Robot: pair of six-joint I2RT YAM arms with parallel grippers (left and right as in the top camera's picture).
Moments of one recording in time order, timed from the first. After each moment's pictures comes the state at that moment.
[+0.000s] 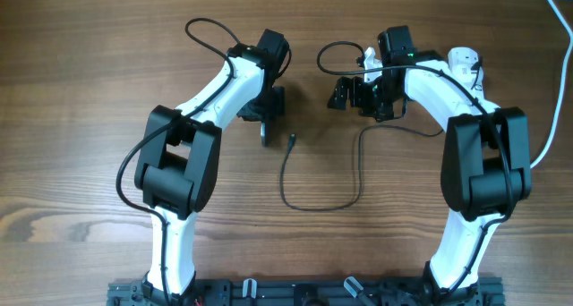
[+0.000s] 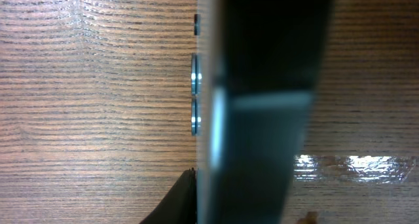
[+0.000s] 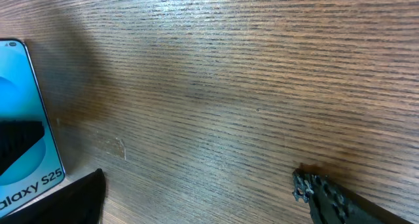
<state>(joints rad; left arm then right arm) -0.42 2.19 1.65 -0.98 0.00 -0.41 0.16 2.08 1.42 -0.72 -0.44 0.23</state>
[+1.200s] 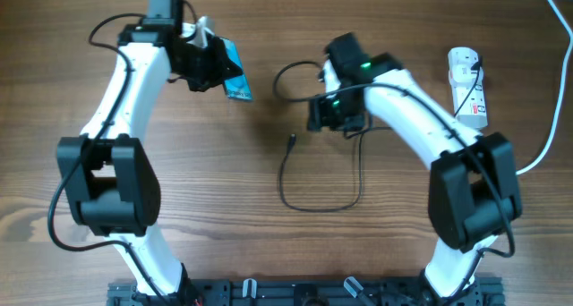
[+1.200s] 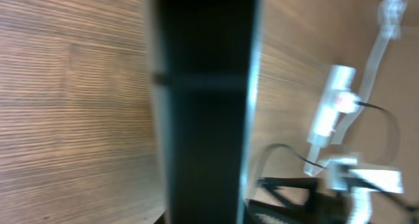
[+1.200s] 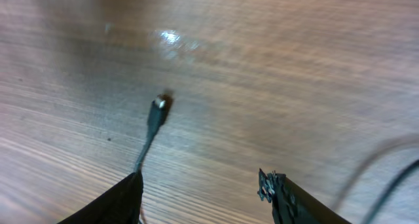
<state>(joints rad) -0.03 1.98 1.64 -0.90 0.68 -0.42 0.47 1.95 1.46 -0.92 -0.24 0.37</state>
